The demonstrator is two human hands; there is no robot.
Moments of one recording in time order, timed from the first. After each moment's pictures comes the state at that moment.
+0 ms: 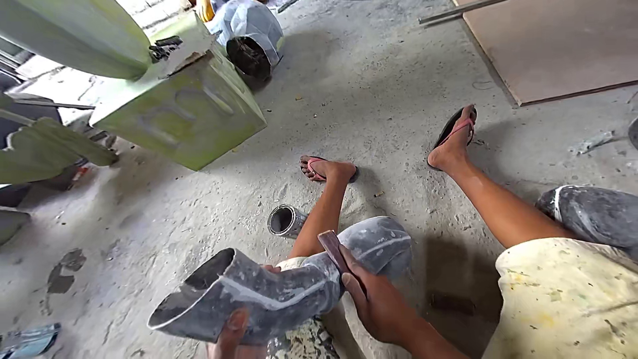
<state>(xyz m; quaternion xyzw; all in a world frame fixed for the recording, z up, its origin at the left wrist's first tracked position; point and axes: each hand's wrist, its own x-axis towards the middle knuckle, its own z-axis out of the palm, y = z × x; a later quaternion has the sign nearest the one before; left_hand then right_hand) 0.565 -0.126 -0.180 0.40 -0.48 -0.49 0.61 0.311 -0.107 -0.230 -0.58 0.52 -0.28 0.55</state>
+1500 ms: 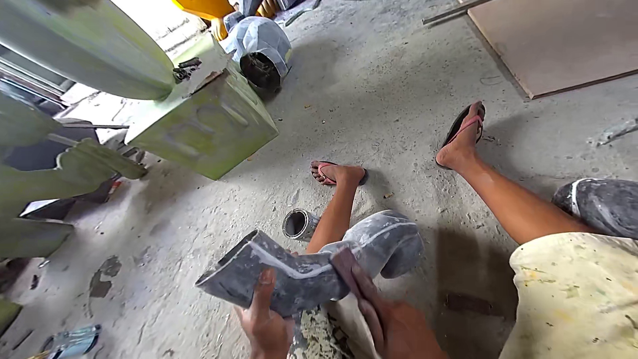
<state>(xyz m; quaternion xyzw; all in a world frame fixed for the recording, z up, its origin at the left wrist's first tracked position) 0.524 -0.157 -0.159 0.53 -0.39 -0.38 0.64 0.325 -0.069 -0.215 -0.63 0.61 -0.28 0.39</state>
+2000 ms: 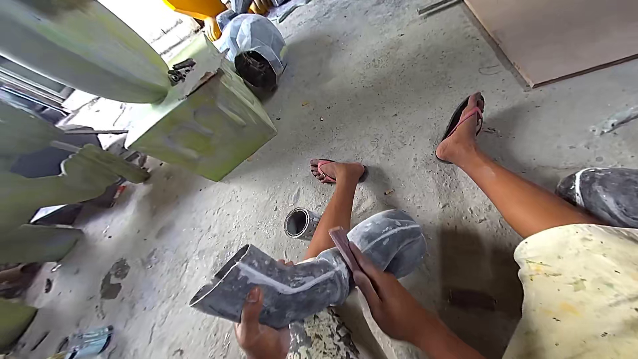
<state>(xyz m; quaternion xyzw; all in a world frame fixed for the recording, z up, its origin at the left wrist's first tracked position) 0.545 -0.138 -0.169 0.50 -0.38 -0.41 0.66 0.321 -0.104 -0.248 -0.56 0.47 -0.37 0.57</state>
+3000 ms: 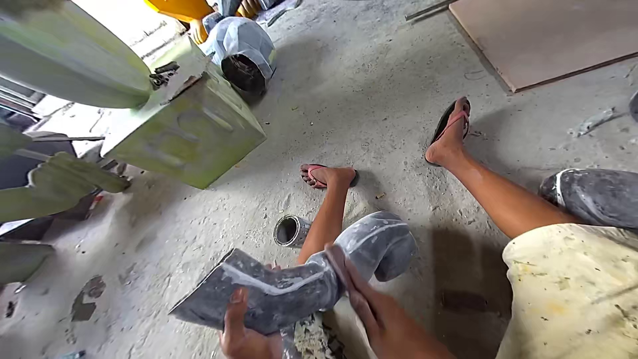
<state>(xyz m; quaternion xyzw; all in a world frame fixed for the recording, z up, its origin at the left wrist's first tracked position) 0.526 -0.154 -0.158 0.54 -0.37 -0.38 0.66 0.318 -0.086 -0.228 -0.53 0.48 -0.36 0.60</state>
